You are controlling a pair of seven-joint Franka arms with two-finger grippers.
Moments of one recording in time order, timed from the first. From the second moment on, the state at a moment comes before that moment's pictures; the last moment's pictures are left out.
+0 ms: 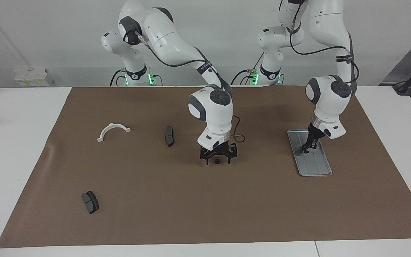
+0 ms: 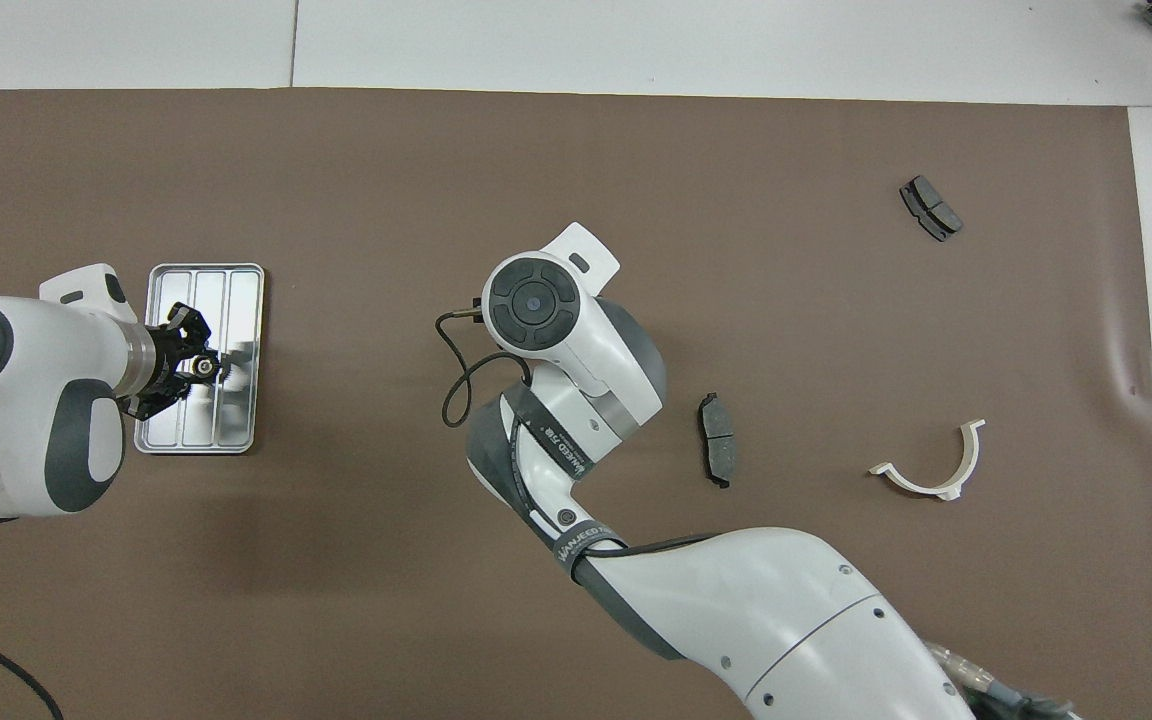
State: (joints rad) left arm 0.10 0.16 -0.09 -2.22 0.06 2.50 -1.06; right arm 0.68 0.72 -0.08 -1.39 -0.07 2.29 0.66
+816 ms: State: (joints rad) left arm 0.06 0.15 -0.11 -1.95 0.11 2.14 -0.69; right arm 0.68 0.69 -0.07 -1.46 -0.07 2.34 0.66
